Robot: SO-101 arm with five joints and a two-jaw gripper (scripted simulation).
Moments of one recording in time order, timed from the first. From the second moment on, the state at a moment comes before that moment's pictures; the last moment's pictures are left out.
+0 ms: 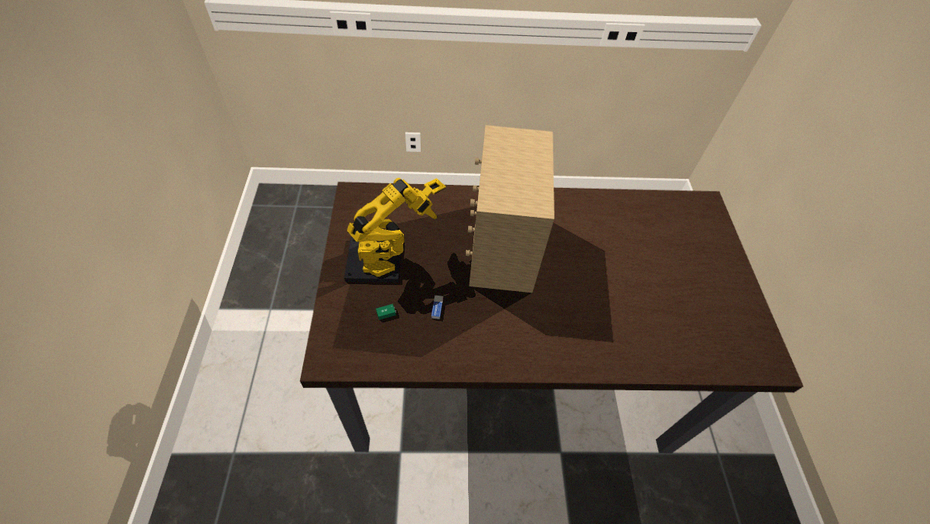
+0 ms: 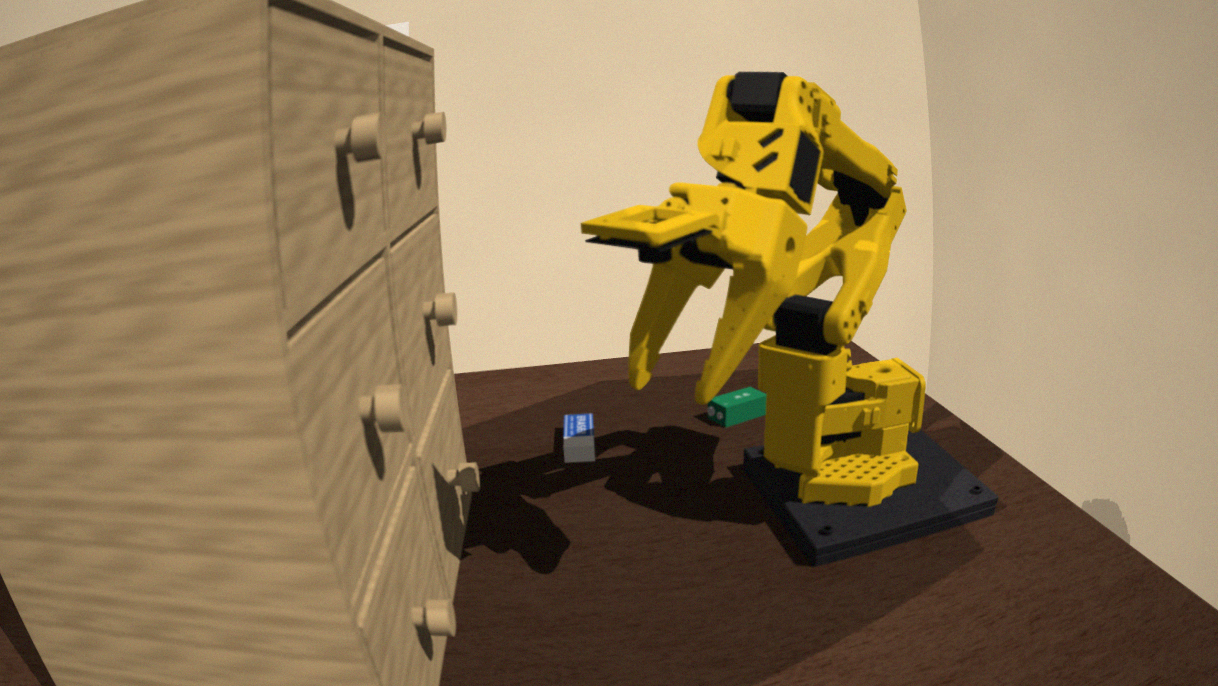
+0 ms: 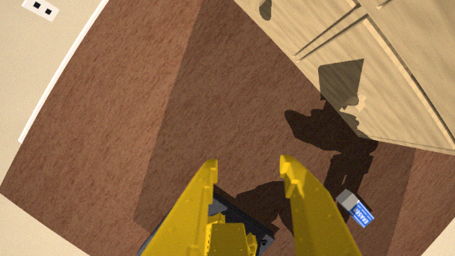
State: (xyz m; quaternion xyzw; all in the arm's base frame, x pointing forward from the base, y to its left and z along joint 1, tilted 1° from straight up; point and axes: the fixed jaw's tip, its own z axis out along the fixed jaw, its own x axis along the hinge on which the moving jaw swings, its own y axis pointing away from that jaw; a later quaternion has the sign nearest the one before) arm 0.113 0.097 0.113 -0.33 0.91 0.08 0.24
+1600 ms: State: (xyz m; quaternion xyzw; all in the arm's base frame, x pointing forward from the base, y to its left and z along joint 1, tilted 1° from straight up) arm 0.110 0.093 0.110 -0.64 0.72 -0.02 0.26
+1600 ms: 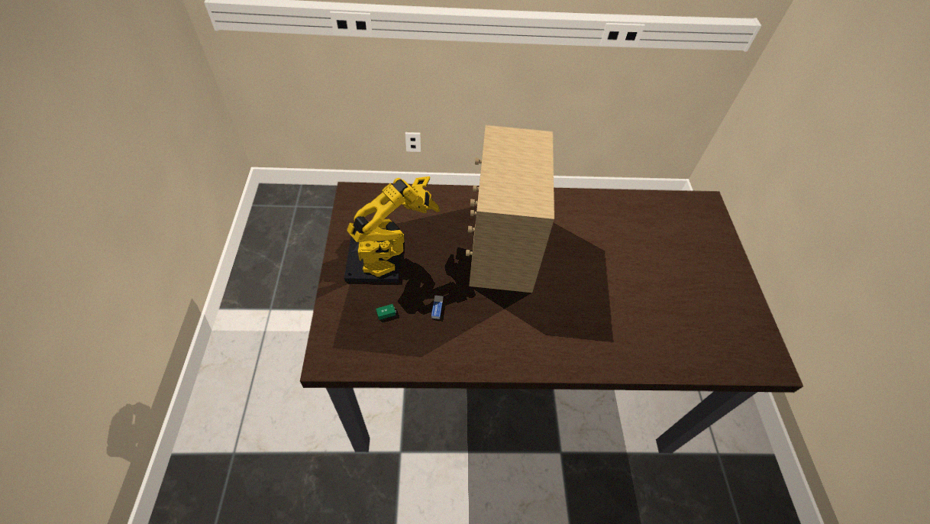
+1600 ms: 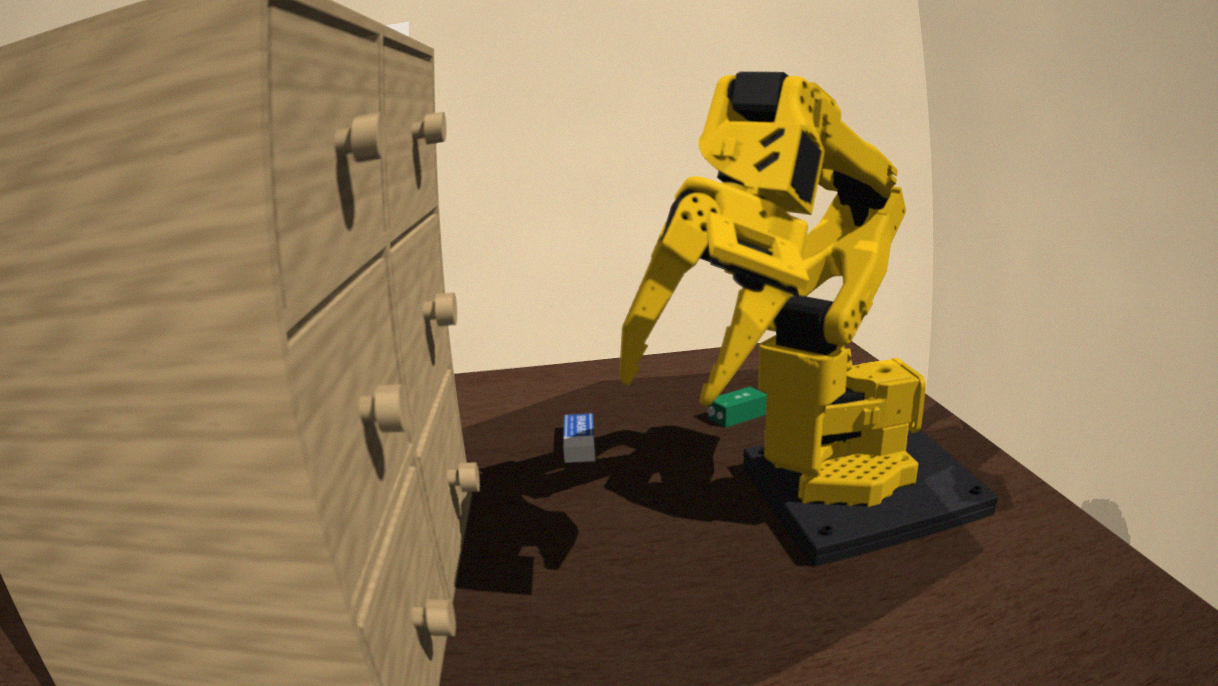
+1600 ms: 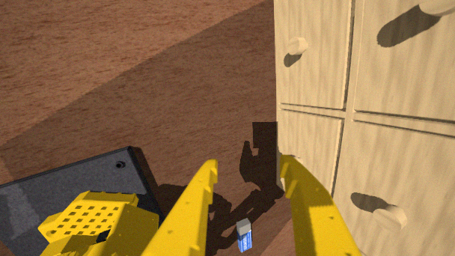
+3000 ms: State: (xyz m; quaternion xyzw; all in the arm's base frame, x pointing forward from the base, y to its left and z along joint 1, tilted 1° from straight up) arm 0.110 0.091 0.110 -0.90 0.35 -0.13 0.23
